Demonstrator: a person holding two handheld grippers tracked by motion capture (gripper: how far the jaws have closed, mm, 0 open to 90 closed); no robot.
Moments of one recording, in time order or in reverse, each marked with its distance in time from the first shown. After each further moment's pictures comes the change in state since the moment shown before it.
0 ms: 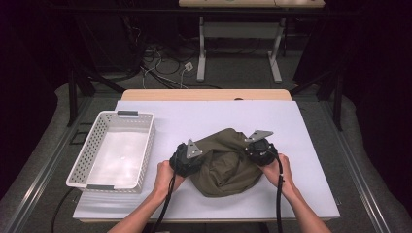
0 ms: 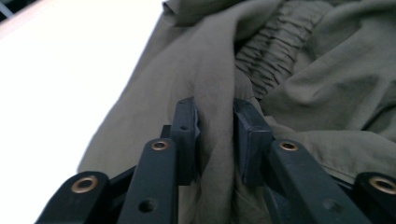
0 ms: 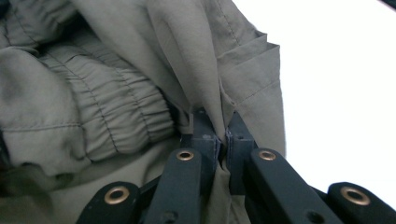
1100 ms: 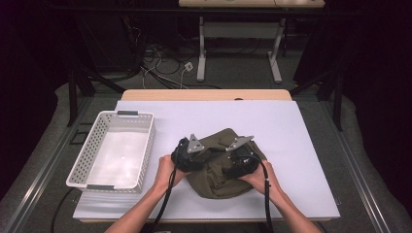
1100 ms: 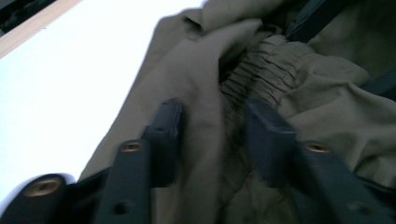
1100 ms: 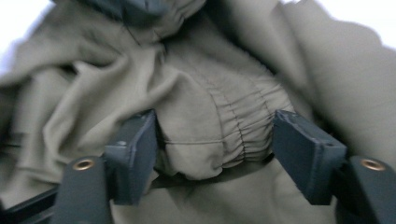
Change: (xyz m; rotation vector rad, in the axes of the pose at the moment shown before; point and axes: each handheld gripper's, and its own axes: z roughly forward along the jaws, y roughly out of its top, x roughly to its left) left arm 0.003 0.013 0.005 0.001 -0.056 0.041; right arm 0.050 0.016 0.011 0.102 0.231 -0.025
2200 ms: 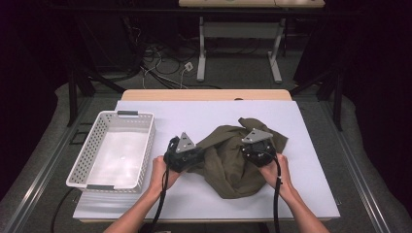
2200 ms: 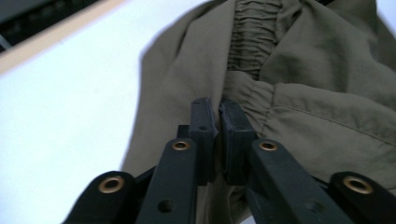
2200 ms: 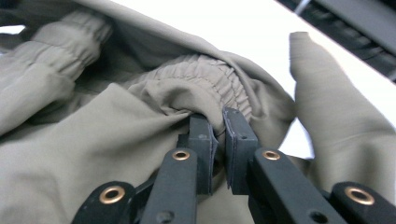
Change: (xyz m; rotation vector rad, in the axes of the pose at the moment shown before) left arm 0.003 -0.002 -0.026 -0.078 -0.017 -0.060; right arm -0.023 -0.006 -0.036 -0.187 -0.274 -0.024
